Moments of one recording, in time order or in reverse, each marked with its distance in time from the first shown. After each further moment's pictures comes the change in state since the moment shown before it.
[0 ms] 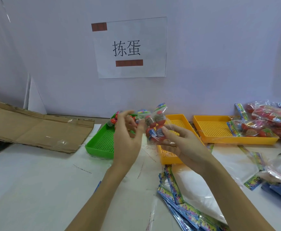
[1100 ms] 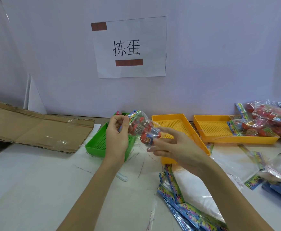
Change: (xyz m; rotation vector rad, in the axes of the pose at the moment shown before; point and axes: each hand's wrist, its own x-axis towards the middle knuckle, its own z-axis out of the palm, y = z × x) left_hand 0.014 -0.009 -0.013 -0.264 0.093 -0.374; right_hand 0.001 0.010 0.004 -0.085 -0.116 0.026
